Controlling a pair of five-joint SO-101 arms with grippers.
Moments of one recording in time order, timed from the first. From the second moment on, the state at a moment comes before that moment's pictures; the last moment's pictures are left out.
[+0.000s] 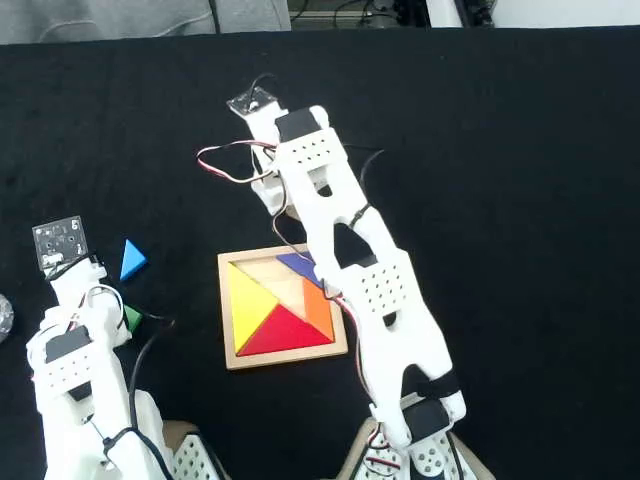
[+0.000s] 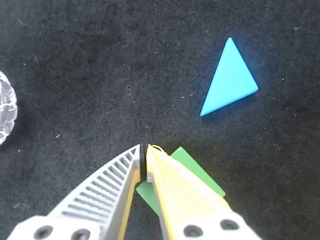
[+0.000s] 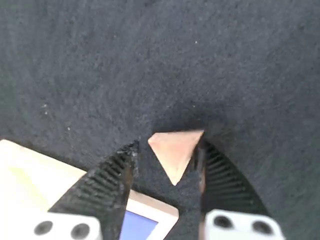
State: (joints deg) left arm -32.8 -51.0 82.9 33.9 -10.6; right arm -24.6 58.1 -58.0 93.5 9.0
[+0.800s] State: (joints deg) left arm -32.8 -51.0 82.9 33.9 -10.6; right arm -24.6 64.0 -61.5 93.5 3.1
